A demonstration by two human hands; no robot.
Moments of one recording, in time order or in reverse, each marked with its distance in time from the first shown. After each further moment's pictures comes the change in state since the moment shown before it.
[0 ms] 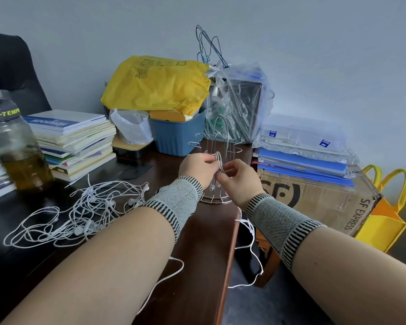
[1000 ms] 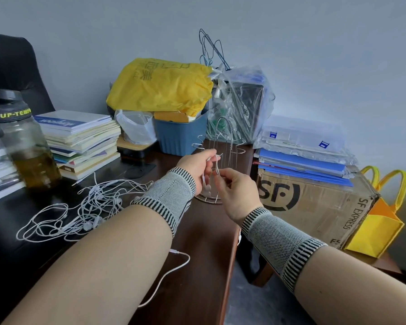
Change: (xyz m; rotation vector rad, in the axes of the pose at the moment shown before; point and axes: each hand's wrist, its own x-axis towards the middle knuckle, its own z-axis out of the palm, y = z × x) left_hand -0.008 0.009 -0.021 -0.801 -0.198 -0.519; right_hand -0.040 -0.013 0.009 -0.007 0.055 -0.182
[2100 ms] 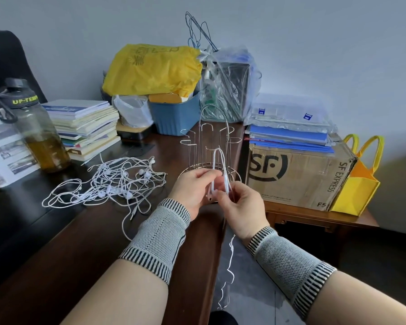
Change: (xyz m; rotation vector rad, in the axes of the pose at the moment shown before) left_hand -0.118 -0.078 -0.020 0.031 -0.137 0.135; right_hand -0.124 0.006 -0.007 0.175 0.121 0.151
